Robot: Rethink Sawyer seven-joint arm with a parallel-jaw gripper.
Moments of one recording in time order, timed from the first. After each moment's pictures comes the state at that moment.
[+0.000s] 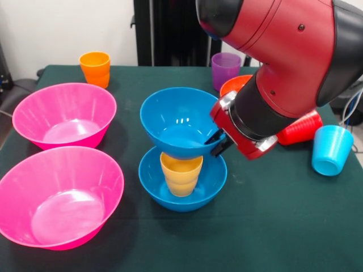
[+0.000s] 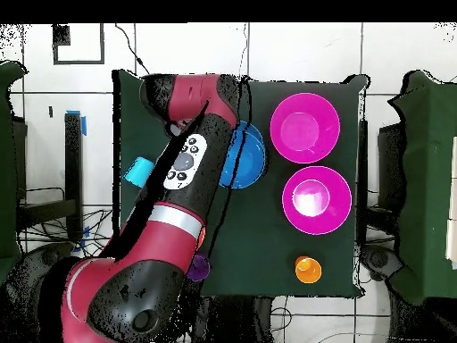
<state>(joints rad) 0.14 0.05 -0.73 0.68 0.36 1.25 2.32</state>
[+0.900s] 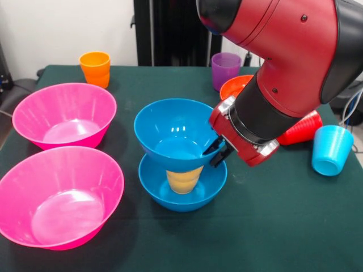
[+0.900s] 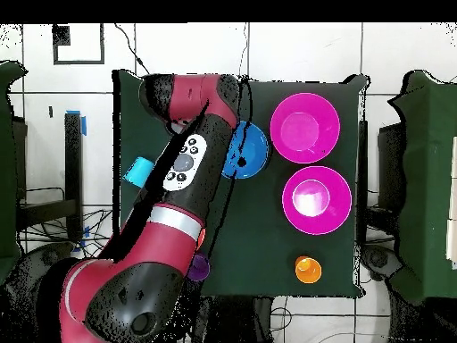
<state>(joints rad) 0.15 0.04 -0.72 0.69 0.36 1.15 2.32</state>
